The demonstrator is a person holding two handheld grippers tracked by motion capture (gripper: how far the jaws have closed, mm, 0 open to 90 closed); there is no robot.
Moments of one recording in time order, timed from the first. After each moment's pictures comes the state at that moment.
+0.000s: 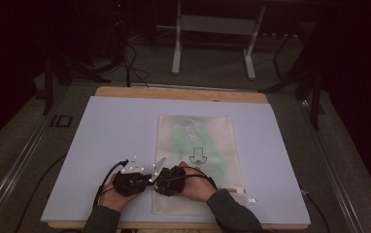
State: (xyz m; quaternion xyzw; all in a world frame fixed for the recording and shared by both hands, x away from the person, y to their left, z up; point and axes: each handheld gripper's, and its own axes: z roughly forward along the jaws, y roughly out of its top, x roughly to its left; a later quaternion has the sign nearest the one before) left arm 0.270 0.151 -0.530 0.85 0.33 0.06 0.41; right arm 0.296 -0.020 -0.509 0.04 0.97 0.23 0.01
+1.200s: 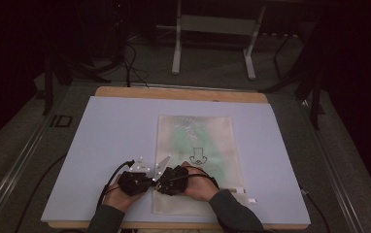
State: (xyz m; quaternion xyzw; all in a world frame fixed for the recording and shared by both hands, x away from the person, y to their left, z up) left arm 0.275 0.141 -0.535 0.86 0.34 0.05 0.38; right arm 0.298 -0.030 -0.510 0.04 0.97 0.24 0.00
